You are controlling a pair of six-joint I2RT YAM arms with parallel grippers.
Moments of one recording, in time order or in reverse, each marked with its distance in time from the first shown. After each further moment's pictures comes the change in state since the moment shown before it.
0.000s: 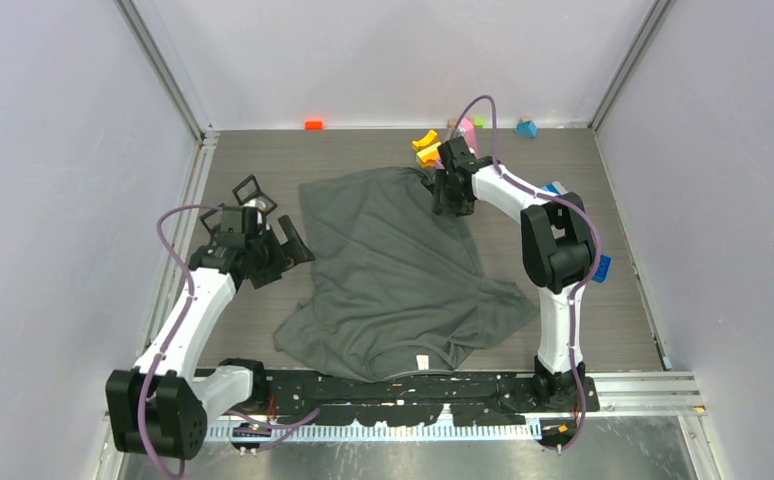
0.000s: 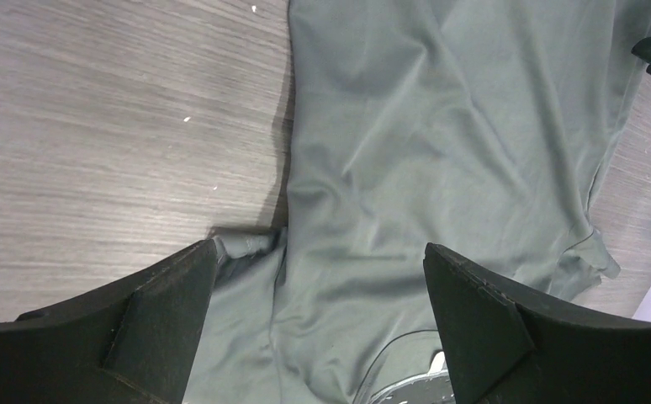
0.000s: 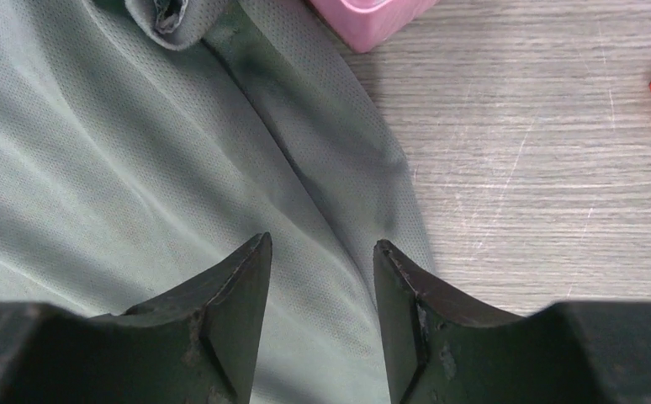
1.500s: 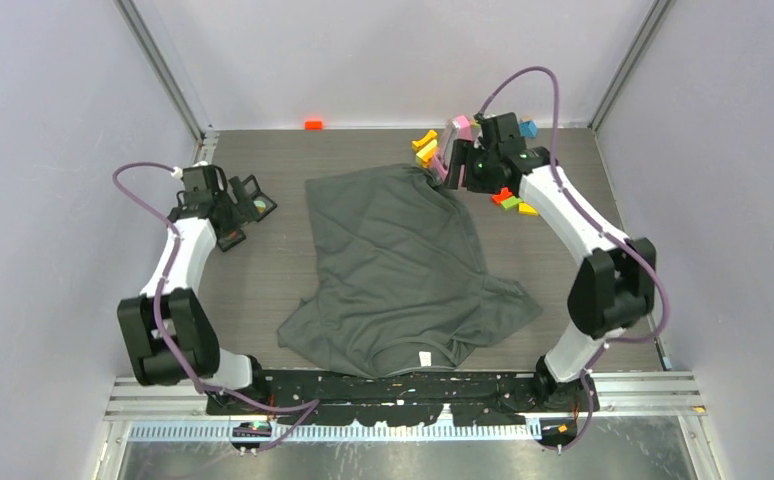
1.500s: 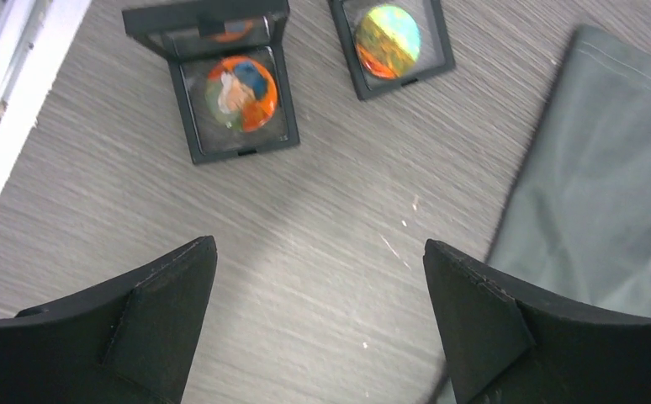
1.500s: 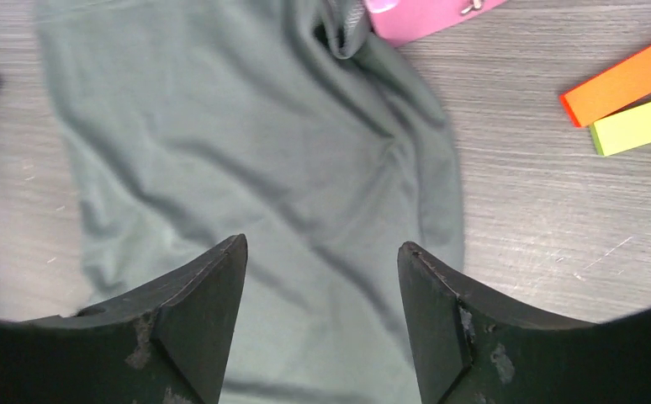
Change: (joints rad) left arm 0.278 0.341 0.237 0.183 -0.229 0.235; right arm -0.076 -0.331 -0.067 -0.032 -0.184 -0.049
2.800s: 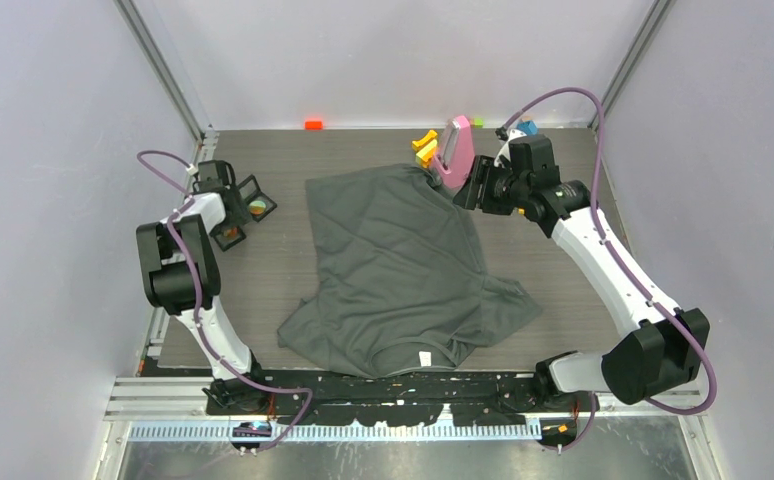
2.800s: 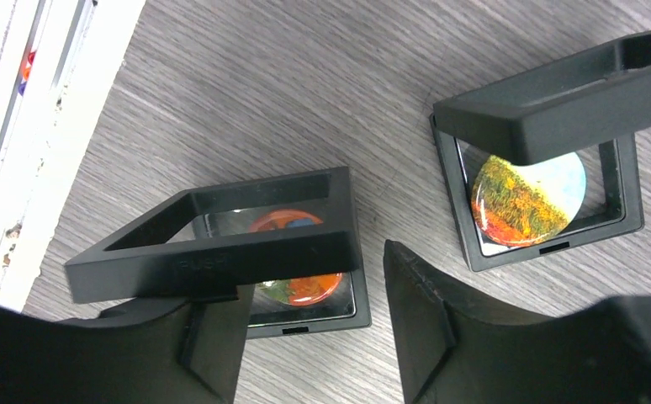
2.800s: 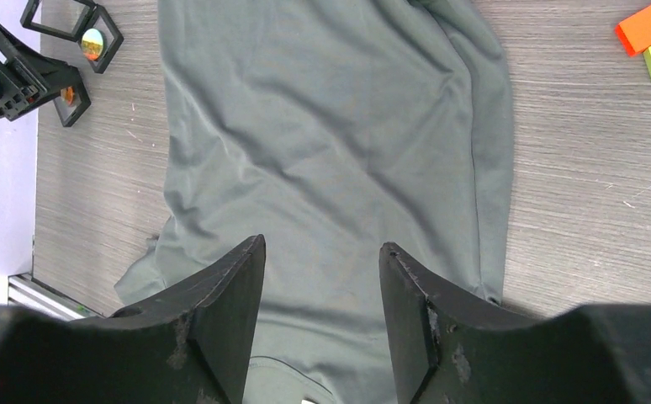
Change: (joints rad) left arm 0.036 0.497 0.172 0.196 -0.161 0.129; right arm 0.000 -0.419 -0.263 0.016 -0.130 0.063
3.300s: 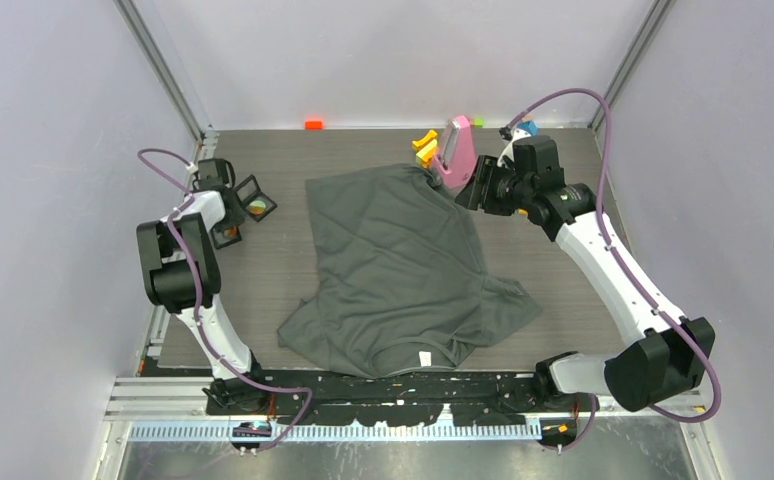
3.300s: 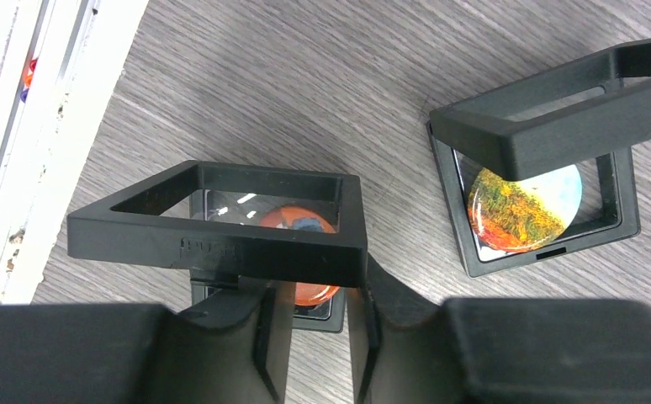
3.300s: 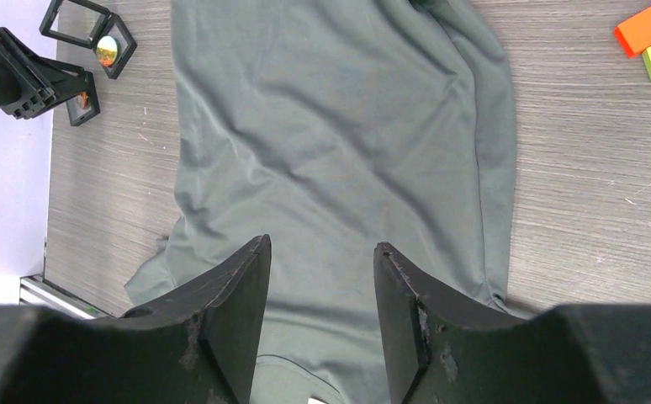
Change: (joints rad) left arm 0.001 0.016 0.028 -0.019 0.001 0.004; right arm 0.000 -0.032 -0.004 -0.007 0.000 0.018
